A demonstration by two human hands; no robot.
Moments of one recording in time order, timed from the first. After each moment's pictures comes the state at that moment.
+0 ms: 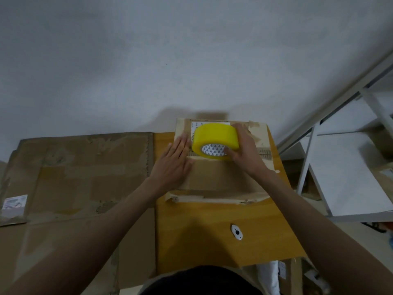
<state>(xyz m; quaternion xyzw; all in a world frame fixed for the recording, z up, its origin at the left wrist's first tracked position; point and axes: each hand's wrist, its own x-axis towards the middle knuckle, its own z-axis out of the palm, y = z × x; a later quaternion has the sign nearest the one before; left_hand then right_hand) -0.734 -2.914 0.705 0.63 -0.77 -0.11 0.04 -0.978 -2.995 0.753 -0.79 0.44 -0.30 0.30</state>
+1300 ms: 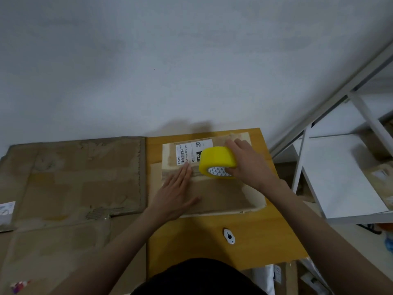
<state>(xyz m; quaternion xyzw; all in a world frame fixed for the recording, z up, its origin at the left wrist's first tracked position) -0.780 -2.865 0.673 0.61 -0.76 -0.21 0.04 -1.012 -2.974 0.785 -0.87 0.48 -0.05 0.12</state>
